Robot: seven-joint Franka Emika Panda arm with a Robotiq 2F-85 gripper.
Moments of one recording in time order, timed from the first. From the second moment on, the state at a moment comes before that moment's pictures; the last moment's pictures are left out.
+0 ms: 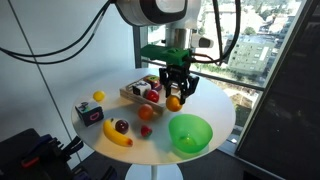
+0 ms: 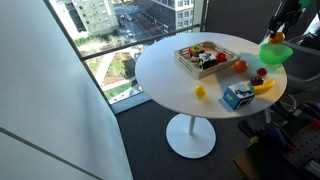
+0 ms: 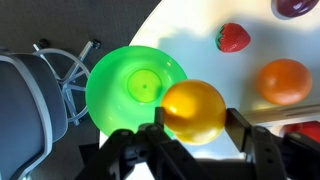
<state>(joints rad) -0.24 0.20 -0.21 -2.11 -0.03 2.25 -0.21</state>
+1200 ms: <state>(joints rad) -0.16 0.19 -0.12 -2.11 -0.03 2.25 -0.22</state>
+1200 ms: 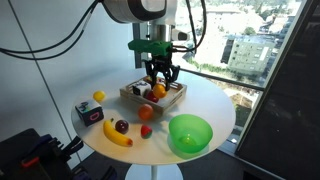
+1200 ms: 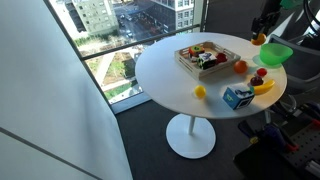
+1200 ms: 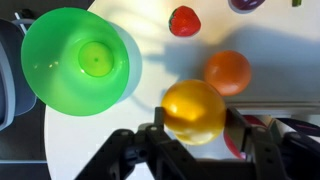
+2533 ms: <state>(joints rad) -0.06 0.16 -0.02 -2.29 -0.03 2.30 -0.29</state>
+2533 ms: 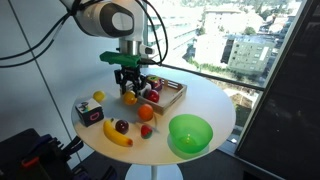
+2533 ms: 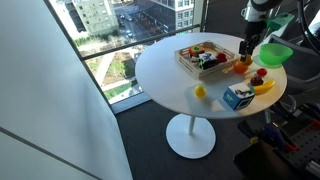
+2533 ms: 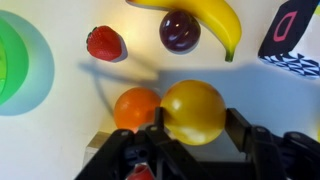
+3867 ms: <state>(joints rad) -0.05 0.25 -0.02 -2.35 -0.08 2.49 -0.21</state>
